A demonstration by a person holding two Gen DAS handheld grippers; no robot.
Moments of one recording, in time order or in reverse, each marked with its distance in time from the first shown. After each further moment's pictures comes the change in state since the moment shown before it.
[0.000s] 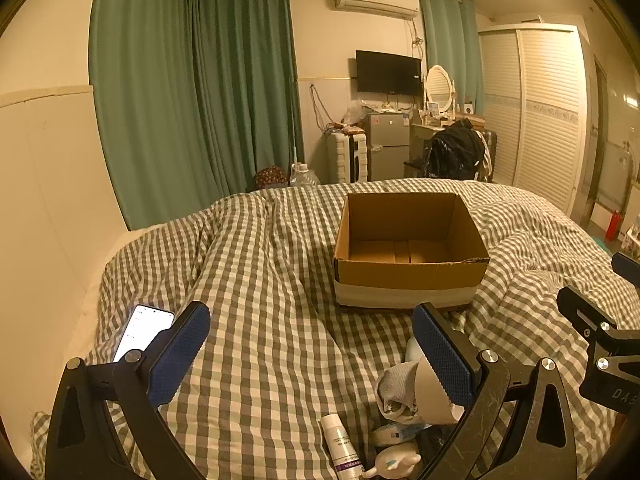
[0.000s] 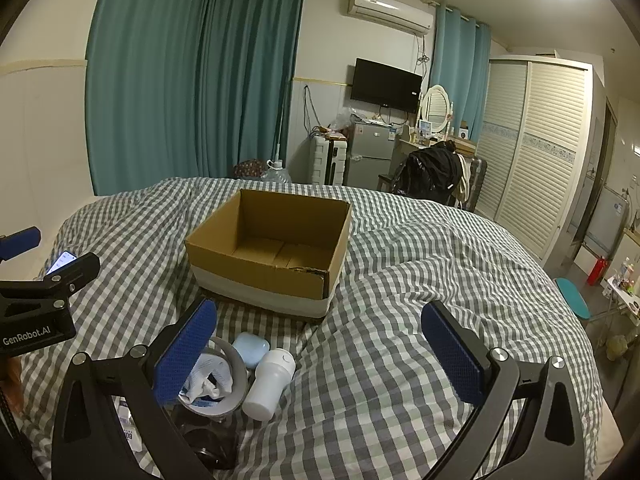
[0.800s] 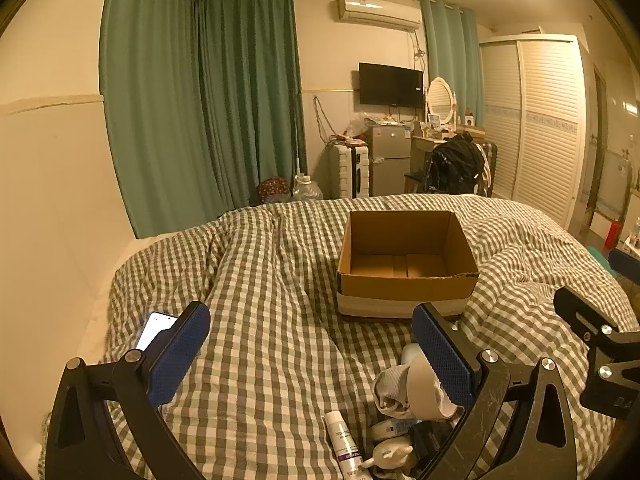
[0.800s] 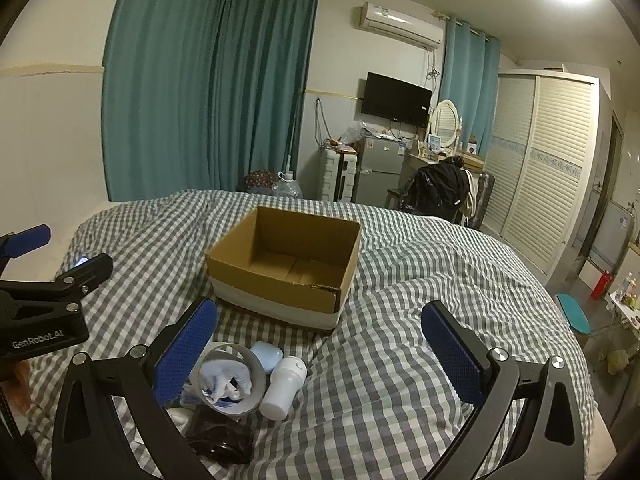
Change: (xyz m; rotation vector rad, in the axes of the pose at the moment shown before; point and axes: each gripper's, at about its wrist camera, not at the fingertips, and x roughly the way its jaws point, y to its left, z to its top) left arm -0.035 0.009 0.010 -0.016 -0.035 0.007; right arm -0.033 0.009 0.014 -0.029 -0.046 0.035
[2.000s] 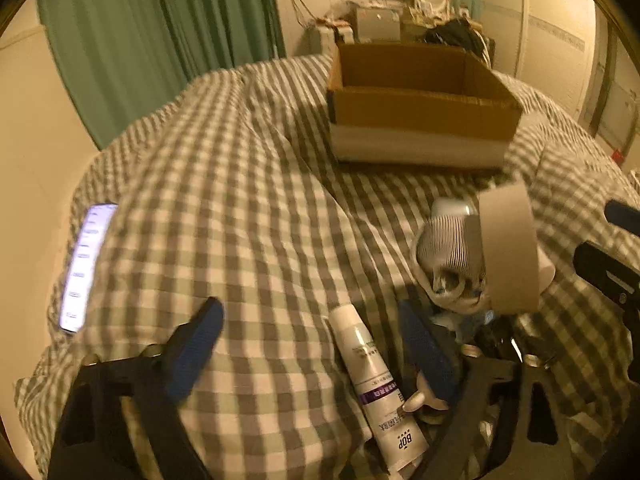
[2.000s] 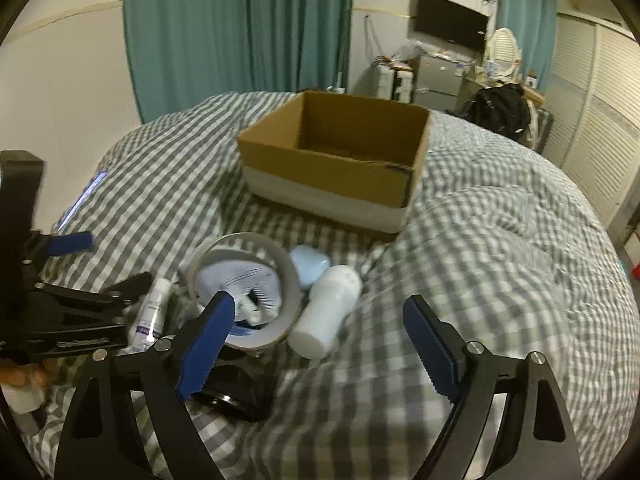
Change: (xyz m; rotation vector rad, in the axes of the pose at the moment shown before) left arm 0.114 -0.010 -0.098 0.098 0.443 -0.045; right arm 0.083 0.013 -0.065 -0.033 0.316 0.213
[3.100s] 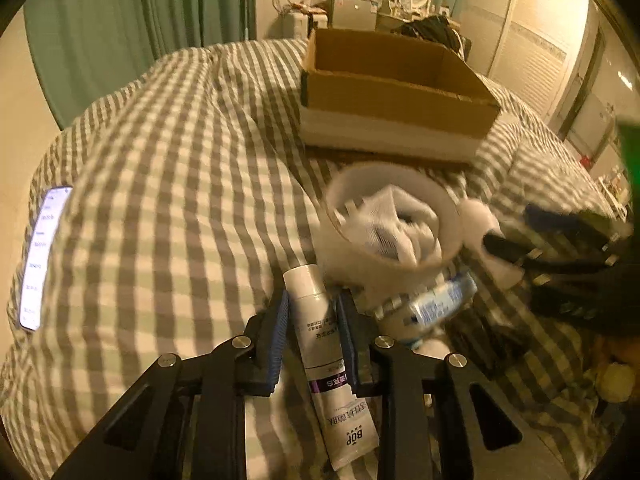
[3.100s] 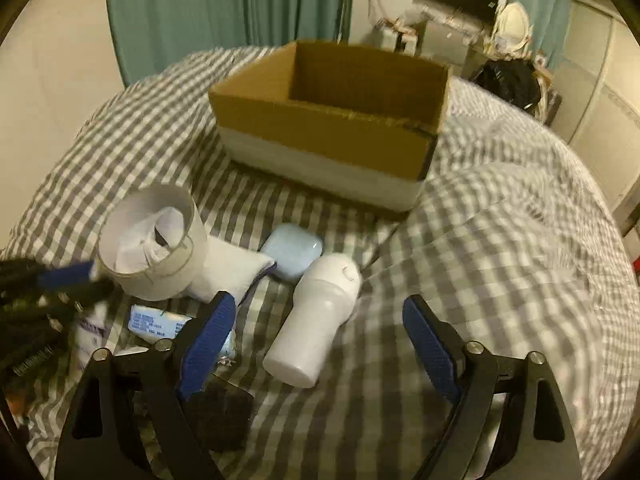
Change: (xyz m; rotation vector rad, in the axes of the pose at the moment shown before) left arm 0.006 0.015 0.004 -0.035 0.034 -0.154; right arm 0.065 -0.005 0.014 -0.007 0.165 -0.010
